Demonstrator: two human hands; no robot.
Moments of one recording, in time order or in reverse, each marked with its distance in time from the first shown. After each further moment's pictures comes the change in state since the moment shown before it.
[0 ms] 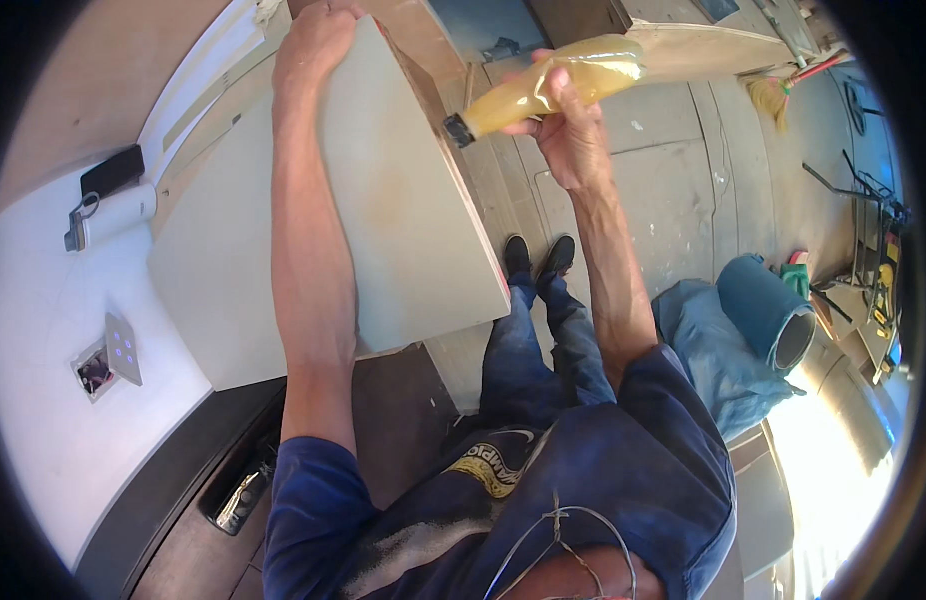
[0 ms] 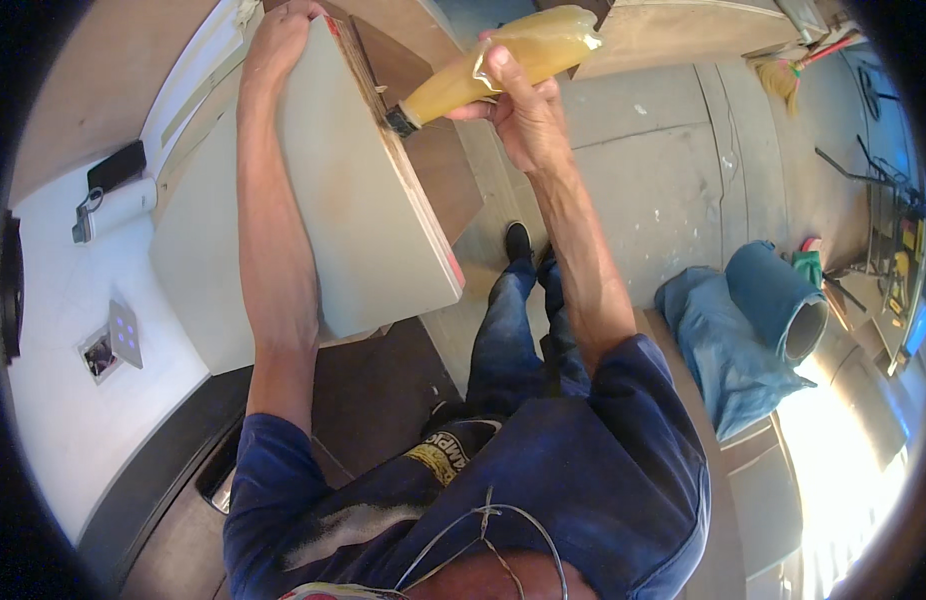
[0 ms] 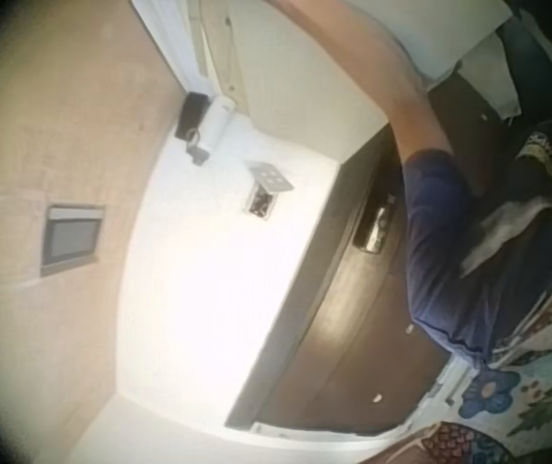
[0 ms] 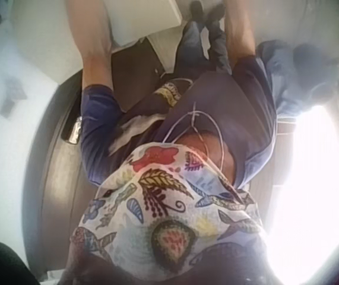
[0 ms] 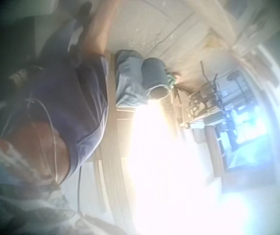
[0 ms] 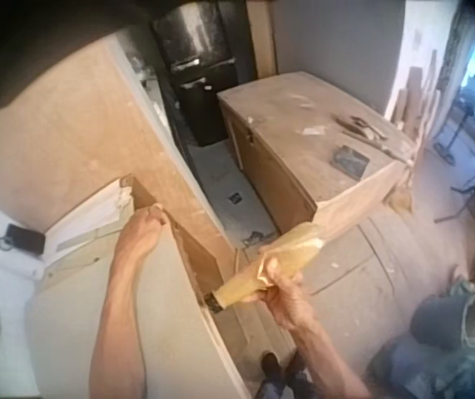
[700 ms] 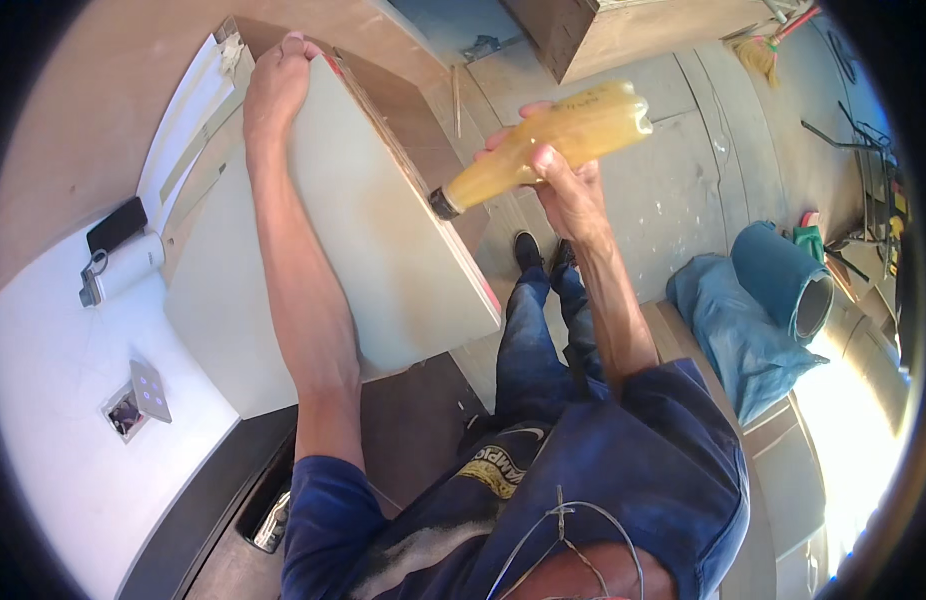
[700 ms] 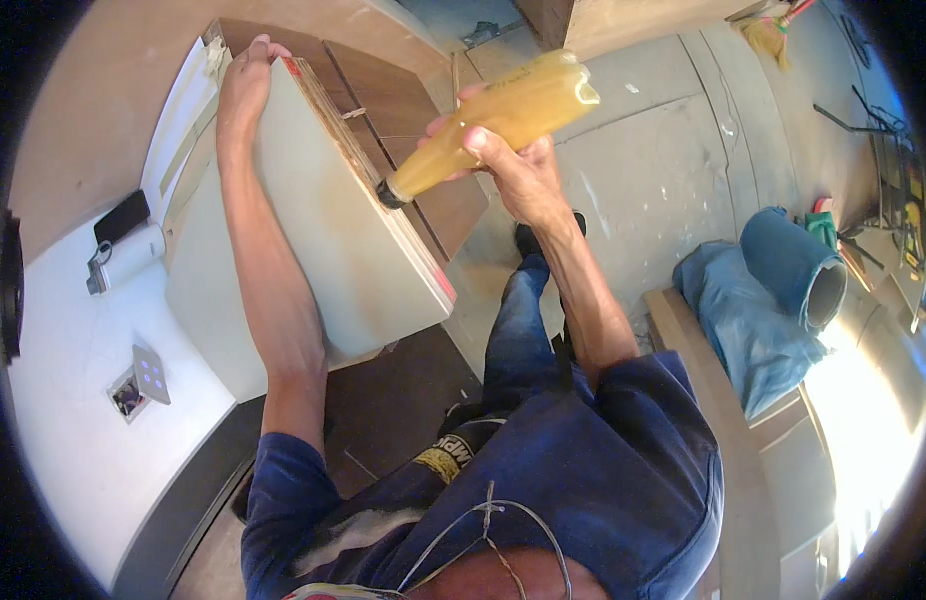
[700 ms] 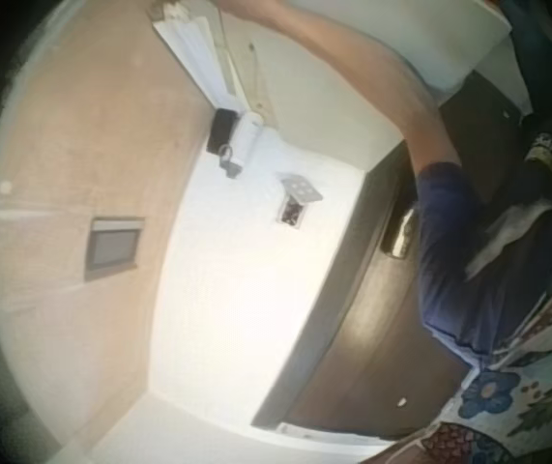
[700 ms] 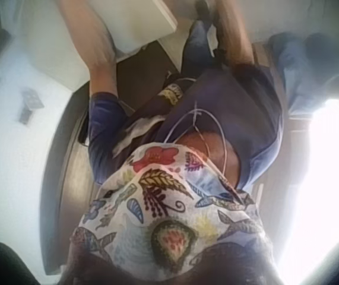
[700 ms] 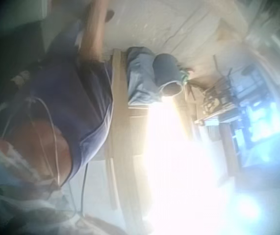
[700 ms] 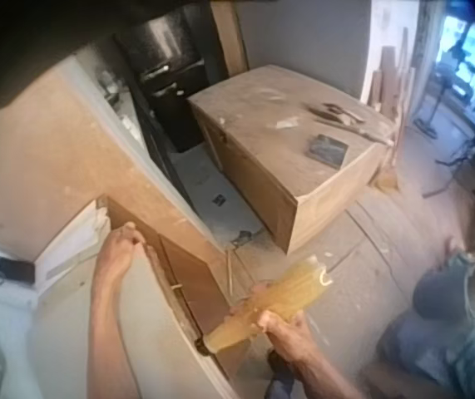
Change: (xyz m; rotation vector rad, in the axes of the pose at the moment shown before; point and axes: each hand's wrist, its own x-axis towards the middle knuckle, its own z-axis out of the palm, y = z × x) left_hand 0.012 -0.005 0.004 -0.083 -0.101 -0.173; right_hand -0.049 -0.009 -0.005 -0.059 -0.012 -0.014
